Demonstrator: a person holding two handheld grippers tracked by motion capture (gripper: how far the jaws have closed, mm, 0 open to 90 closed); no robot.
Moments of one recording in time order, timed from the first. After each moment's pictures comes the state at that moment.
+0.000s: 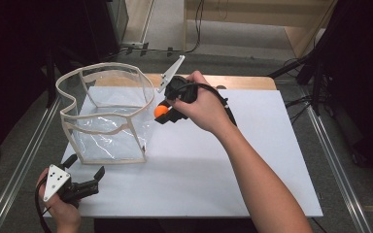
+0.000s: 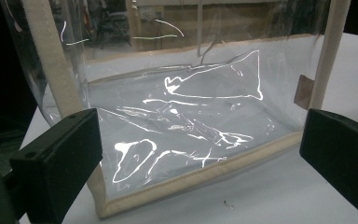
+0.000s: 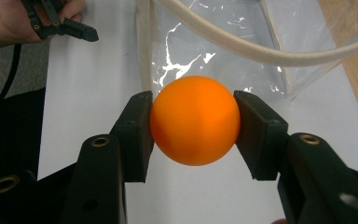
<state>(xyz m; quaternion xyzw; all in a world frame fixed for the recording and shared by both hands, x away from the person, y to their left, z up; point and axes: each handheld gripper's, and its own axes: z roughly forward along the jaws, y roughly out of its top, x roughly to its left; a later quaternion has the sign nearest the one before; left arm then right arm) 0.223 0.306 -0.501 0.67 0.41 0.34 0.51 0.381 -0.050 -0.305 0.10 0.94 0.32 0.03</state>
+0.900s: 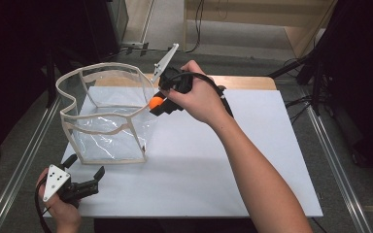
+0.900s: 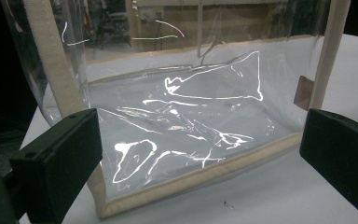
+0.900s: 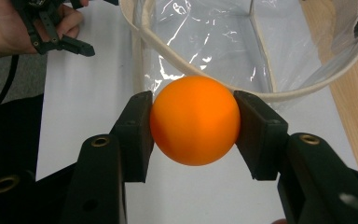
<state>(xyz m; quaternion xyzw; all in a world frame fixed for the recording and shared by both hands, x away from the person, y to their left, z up) 0.223 0.306 -0.501 0.67 0.41 0.34 0.52 0.389 -0.039 -0.283 0.09 0.94 0.32 0.04</state>
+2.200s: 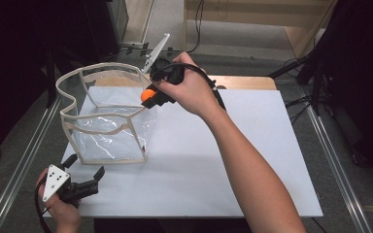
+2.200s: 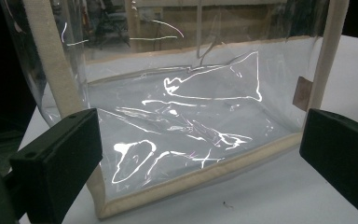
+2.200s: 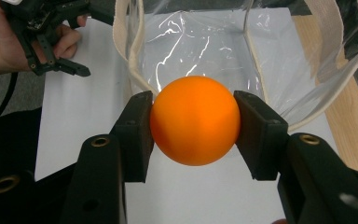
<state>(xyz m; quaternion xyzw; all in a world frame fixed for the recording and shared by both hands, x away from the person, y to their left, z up) 0.223 0.307 -0.501 0.67 0.41 0.34 0.52 0.403 -0.022 -0.270 0.09 0.94 0.32 0.04</state>
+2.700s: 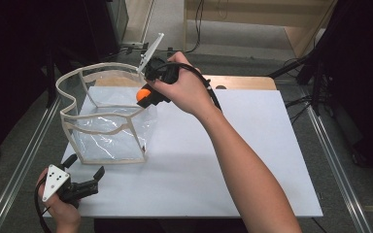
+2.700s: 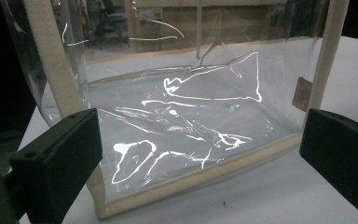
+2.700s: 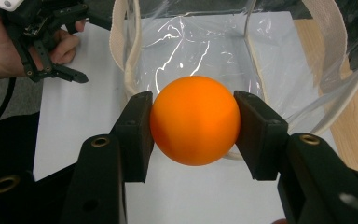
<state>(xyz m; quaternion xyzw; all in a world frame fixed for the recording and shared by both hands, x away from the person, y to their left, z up) 0.223 0.307 -0.501 0.67 0.41 0.33 0.52 0.407 -0.011 -0.272 0.09 0.94 0.33 0.04</state>
